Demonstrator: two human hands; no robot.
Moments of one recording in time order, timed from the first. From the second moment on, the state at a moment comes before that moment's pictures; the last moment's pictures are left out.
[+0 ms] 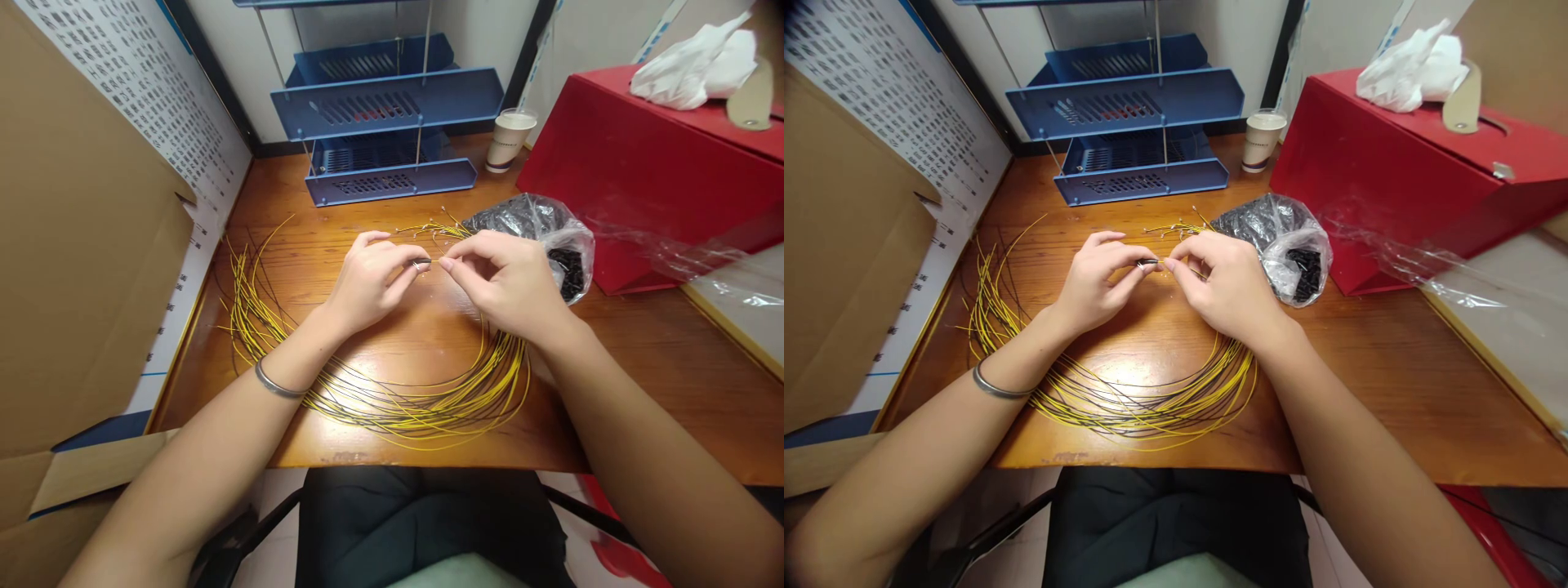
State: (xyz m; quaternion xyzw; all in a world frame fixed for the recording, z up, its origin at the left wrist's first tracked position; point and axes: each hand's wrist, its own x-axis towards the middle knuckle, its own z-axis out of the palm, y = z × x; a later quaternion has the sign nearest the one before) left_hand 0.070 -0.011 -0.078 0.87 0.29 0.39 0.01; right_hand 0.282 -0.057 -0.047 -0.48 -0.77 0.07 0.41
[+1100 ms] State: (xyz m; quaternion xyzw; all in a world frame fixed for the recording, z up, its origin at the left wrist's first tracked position) left_hand 0.069 -0.011 -0.079 0.86 0.30 0.40 0.02; right_hand 0.281 -0.058 -0.047 -0.48 -0.77 0.07 0.41
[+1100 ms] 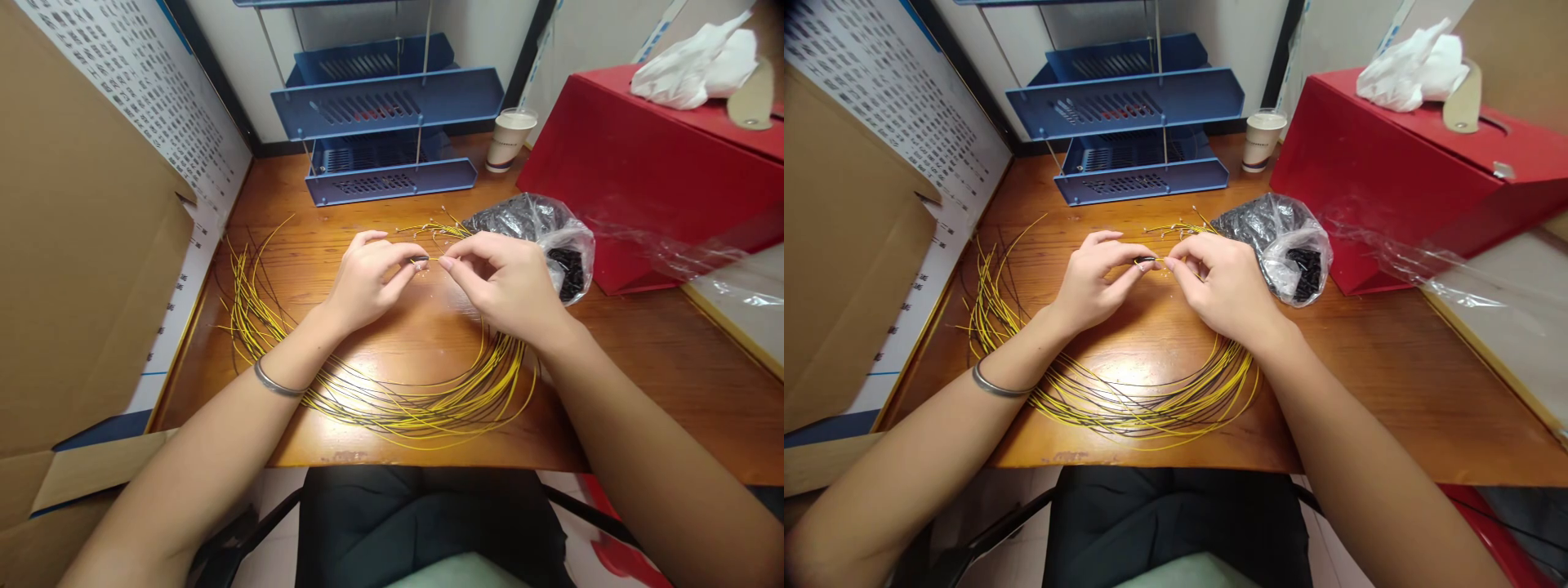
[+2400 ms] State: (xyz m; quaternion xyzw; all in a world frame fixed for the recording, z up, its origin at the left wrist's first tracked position) left_hand 0.070 -0.011 -0.081 0.87 0.29 0.39 0.02; right_hand 0.280 -0.057 -0.049 -0.47 -0.78 0.08 0.41
